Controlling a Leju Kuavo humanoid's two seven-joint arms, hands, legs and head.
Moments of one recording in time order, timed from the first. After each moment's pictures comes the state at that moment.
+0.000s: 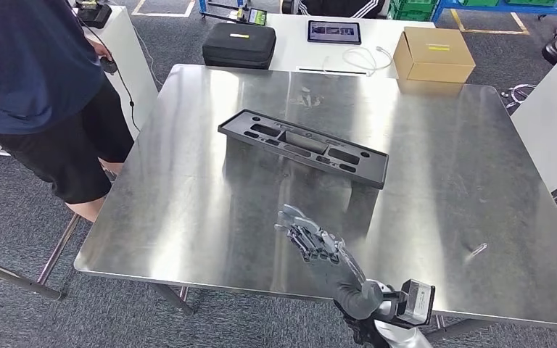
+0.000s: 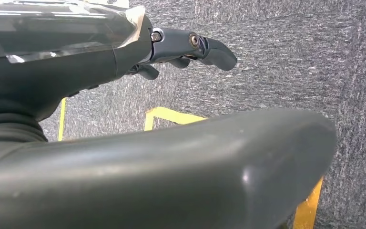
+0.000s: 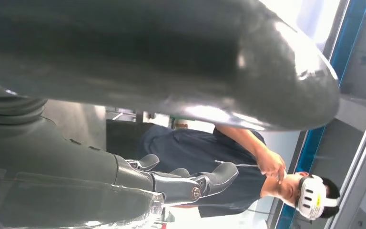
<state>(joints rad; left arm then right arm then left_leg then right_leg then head) -0.10 -0.17 1.26 -0.19 -1.14 0.25 -0.19 -0.16 -0.13 0.56 -1.57 -0.14 0.44 -0.64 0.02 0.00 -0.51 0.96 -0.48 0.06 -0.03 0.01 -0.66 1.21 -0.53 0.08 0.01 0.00</state>
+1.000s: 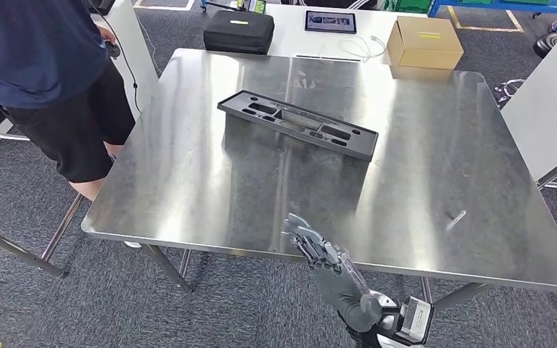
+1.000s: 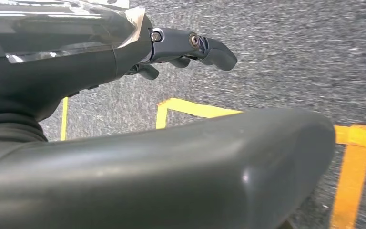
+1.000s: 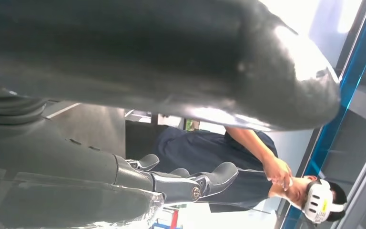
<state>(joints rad) -0.10 -0.17 1.26 -0.19 -1.14 0.22 -0.20 -0.08 -0.12 0.52 -1.60 -0.06 0.40 -0.63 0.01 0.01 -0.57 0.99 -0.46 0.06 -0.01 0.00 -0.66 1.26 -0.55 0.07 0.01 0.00</state>
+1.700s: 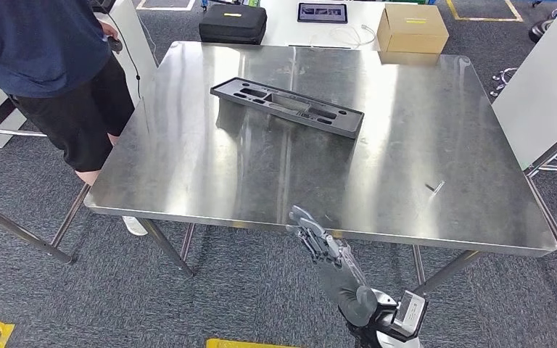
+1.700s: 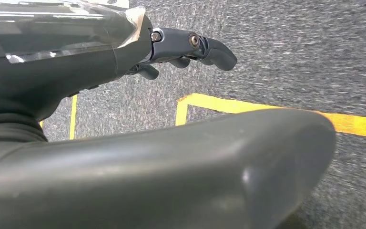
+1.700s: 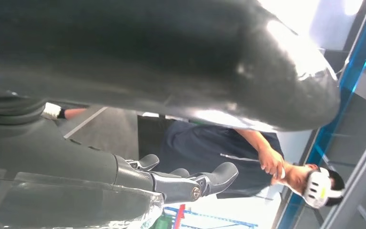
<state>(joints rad) -0.10 -0.17 1.26 -0.19 -1.15 0.22 -0.20 -0.07 -0.10 0.49 -1.60 -0.03 0.34 -0.60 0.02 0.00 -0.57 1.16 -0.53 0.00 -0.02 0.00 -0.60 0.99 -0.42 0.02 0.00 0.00</state>
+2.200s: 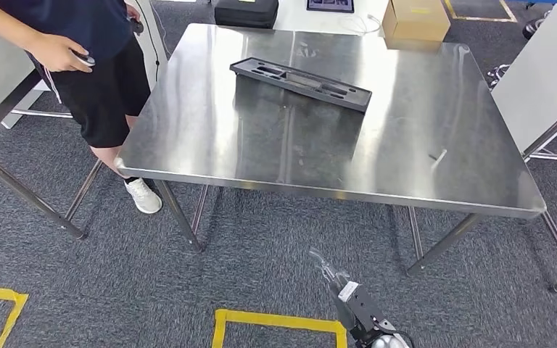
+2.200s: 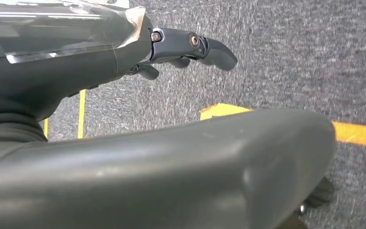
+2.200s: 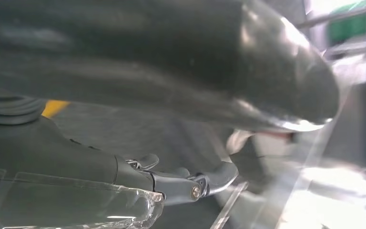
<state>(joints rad) -0.11 -0.17 1.26 -0.19 -1.15 0.22 -0.19 -0.11 -0.05 0.36 -0.90 0.20 0.15 -0.53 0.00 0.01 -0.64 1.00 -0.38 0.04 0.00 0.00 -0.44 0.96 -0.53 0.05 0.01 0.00</state>
